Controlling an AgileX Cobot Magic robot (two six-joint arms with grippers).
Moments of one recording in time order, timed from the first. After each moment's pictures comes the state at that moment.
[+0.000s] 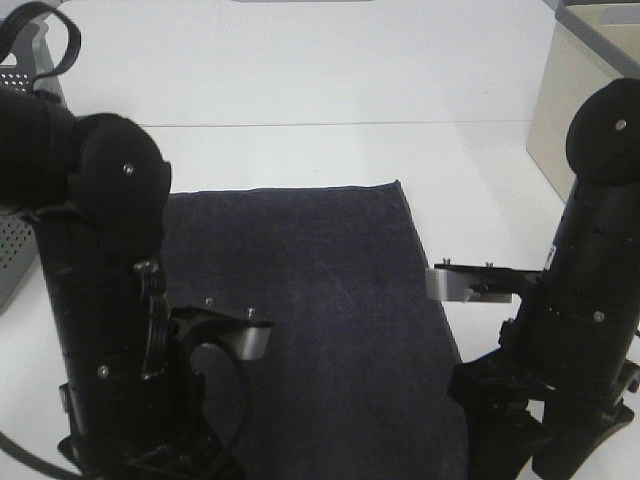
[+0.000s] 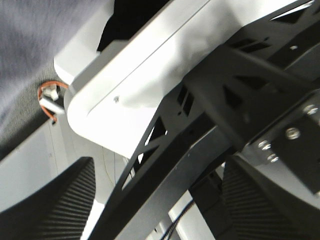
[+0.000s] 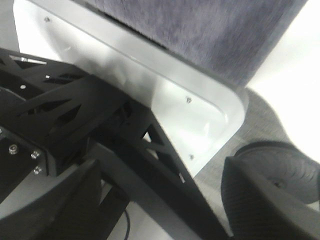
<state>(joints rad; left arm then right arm) -0.75 1.80 -0.98 -0.48 1.15 0.18 0.42 1.67 -0.79 0.41 1.11 -0.24</state>
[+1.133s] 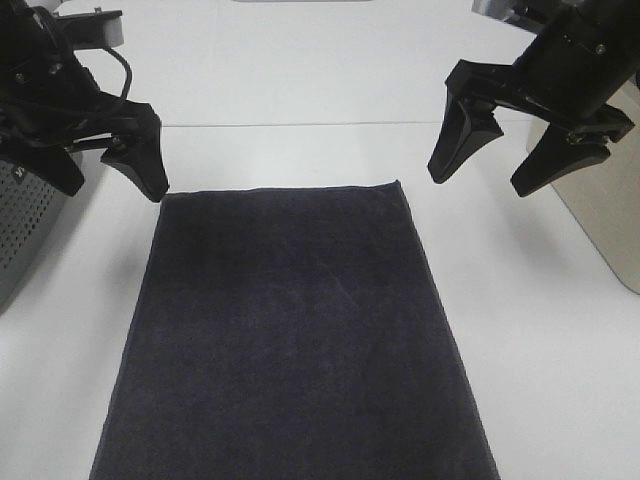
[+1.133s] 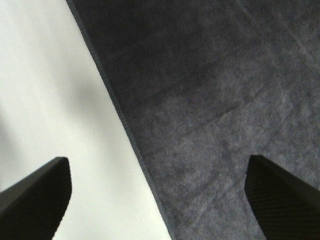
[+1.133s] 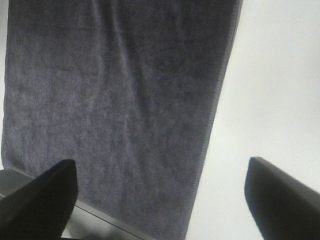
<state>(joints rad) -0.25 1.80 -1.38 -0.23 1.00 0.11 0.20 1.70 -1.33 0.36 1.07 -0.14</state>
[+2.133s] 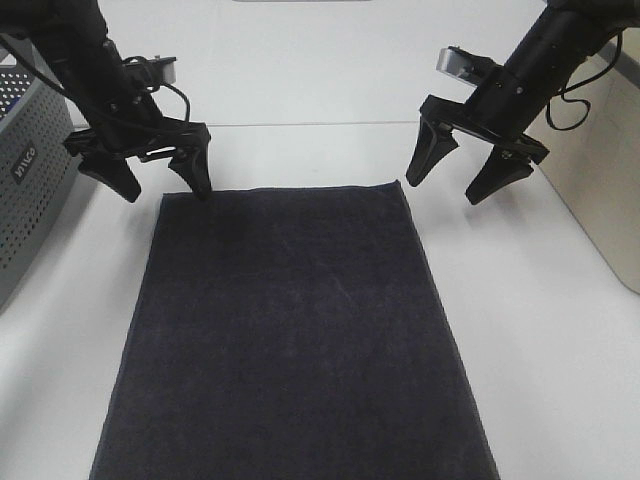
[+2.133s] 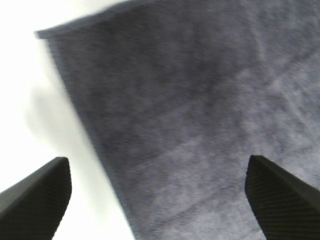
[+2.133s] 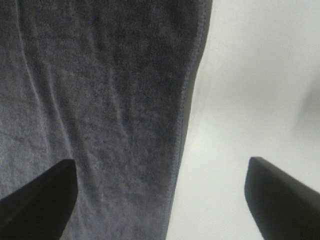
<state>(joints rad) -0.20 2.26 -1.80 -0.27 1.04 0.10 0.08 2.29 -1.85 0.46 1.22 -0.28</state>
